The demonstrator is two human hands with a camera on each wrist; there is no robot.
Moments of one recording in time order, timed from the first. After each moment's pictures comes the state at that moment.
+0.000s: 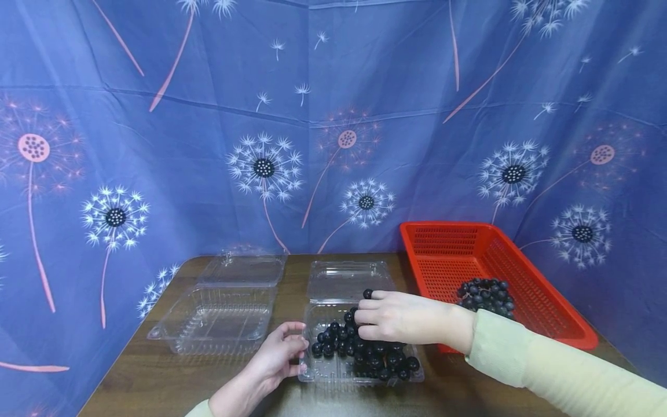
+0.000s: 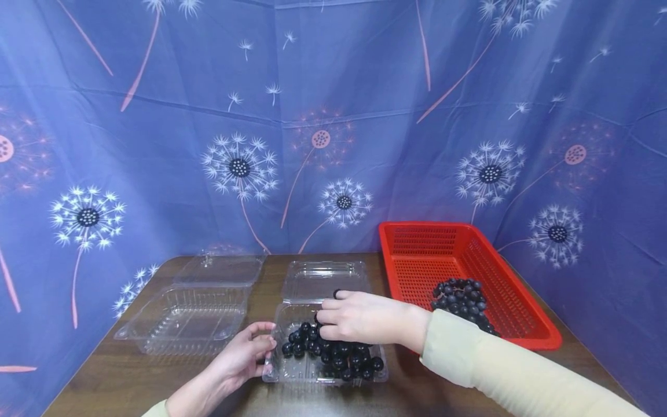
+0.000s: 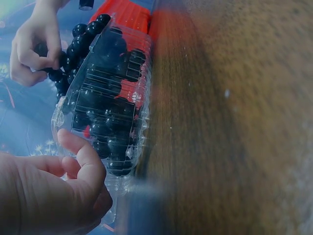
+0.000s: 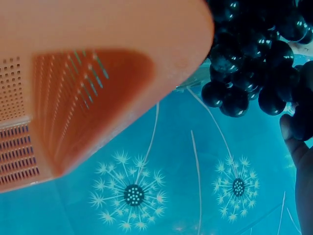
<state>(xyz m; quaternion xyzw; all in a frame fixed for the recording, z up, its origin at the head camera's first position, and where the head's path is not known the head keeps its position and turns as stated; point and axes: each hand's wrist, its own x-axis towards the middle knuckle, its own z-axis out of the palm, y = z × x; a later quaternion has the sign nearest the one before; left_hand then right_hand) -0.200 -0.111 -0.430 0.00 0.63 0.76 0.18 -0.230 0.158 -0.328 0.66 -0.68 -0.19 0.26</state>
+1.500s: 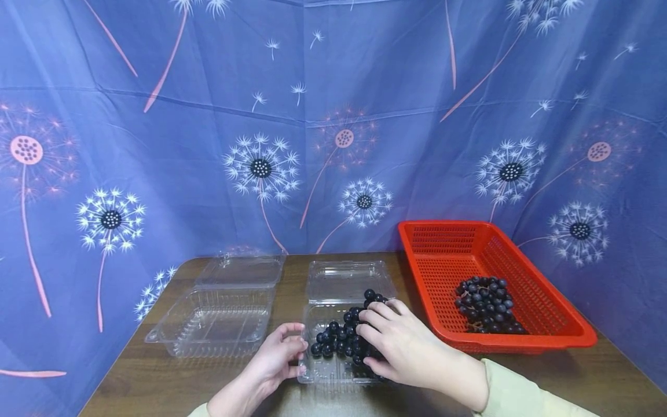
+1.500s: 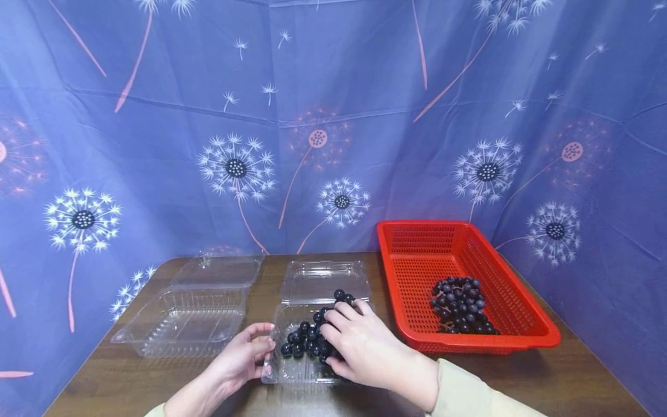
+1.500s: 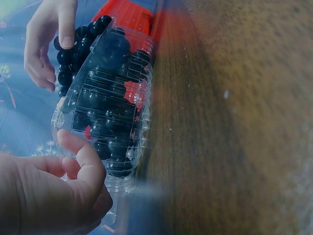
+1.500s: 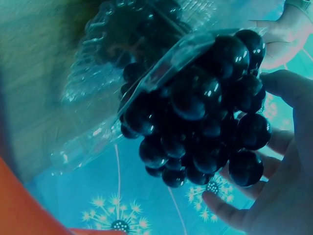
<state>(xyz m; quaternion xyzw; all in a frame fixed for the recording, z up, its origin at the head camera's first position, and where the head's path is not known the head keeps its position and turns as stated) -0.199 -0.110 -0.429 0.00 0.63 0.76 0.18 -0.187 0.152 -0.368 0.46 -0.84 -0.03 0.30</state>
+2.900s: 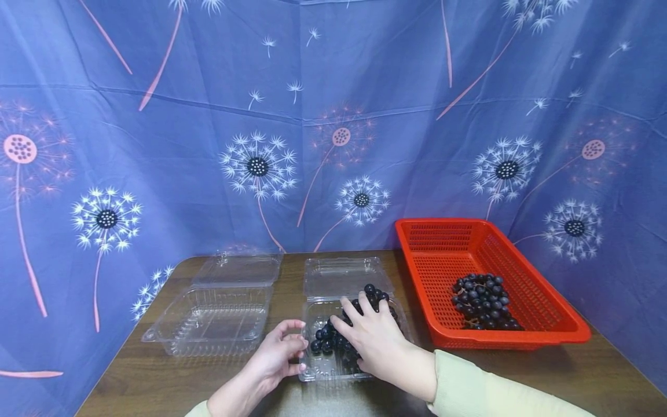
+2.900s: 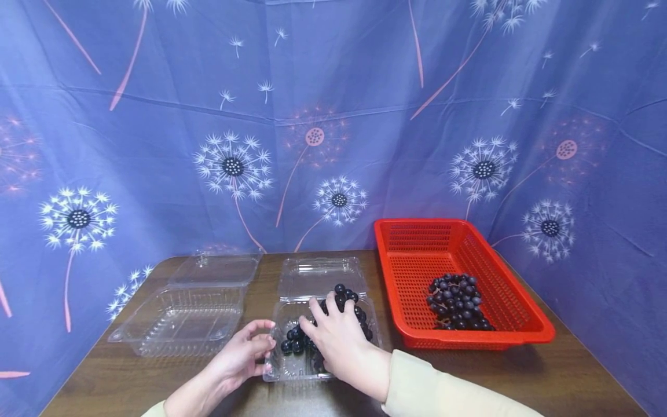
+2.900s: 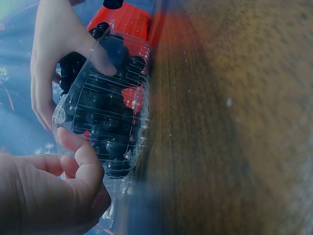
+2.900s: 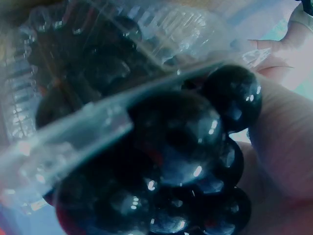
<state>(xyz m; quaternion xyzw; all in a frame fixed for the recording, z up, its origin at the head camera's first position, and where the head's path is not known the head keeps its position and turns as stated) -0.199 -0.107 -0.429 0.01 0.62 0.76 0.19 -0.191 0.110 -0.379 0.32 -0.91 -0.19 0.18</state>
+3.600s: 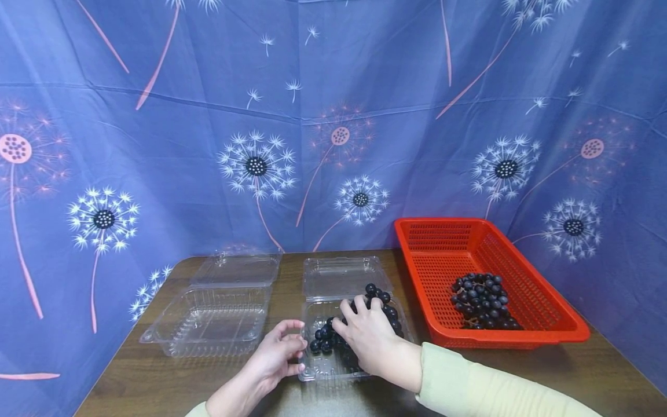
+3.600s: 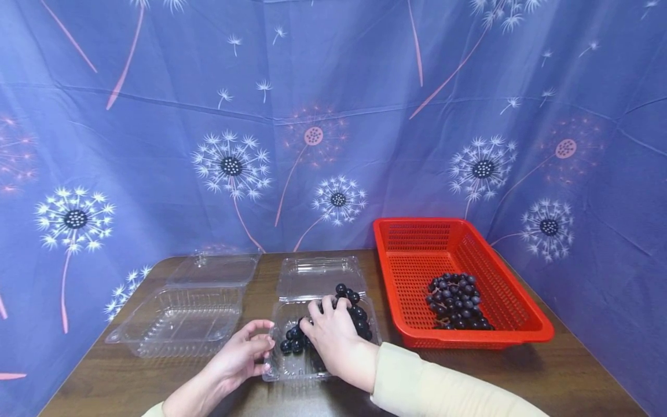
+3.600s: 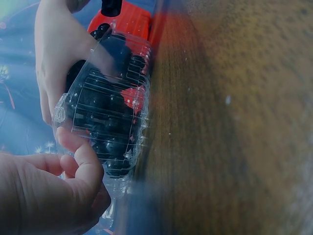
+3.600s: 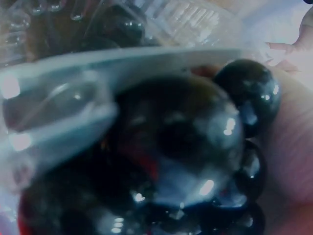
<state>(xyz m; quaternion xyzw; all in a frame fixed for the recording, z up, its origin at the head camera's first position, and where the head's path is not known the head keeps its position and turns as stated) -0.200 -0.108 -0.430 0.01 0.62 0.76 0.19 -0.199 0.097 -0.382 0.29 -0.90 -0.30 0.14</state>
